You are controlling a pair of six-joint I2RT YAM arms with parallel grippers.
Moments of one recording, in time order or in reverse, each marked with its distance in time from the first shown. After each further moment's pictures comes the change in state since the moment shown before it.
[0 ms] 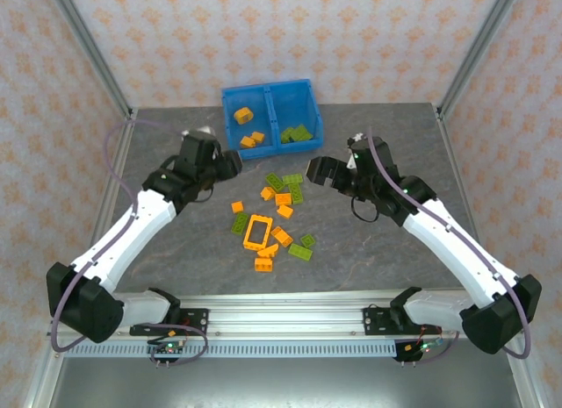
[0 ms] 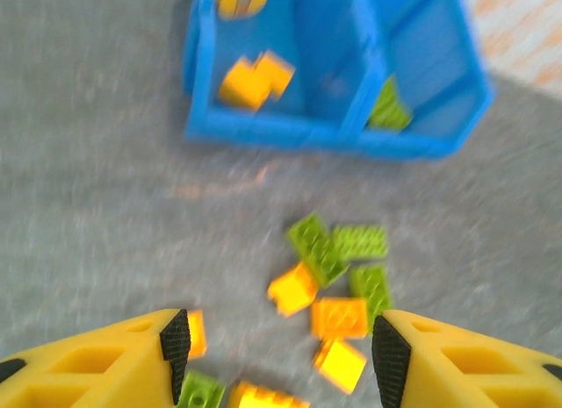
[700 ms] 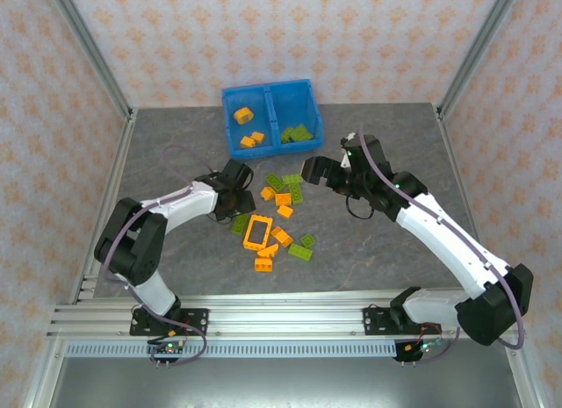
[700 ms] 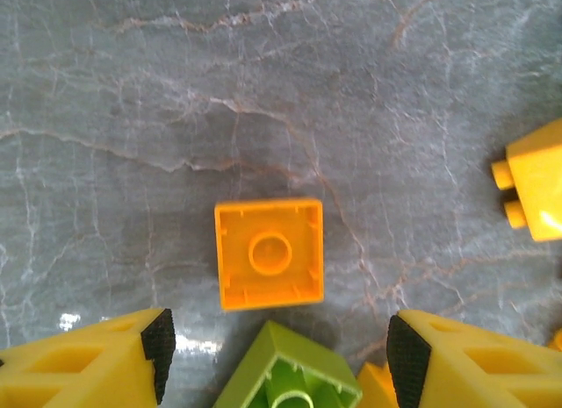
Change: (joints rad) left arm -0.045 0.420 -0.095 0.042 0.011 -0.115; right arm 0.002 0.037 0.005 0.017 -0.033 0.004
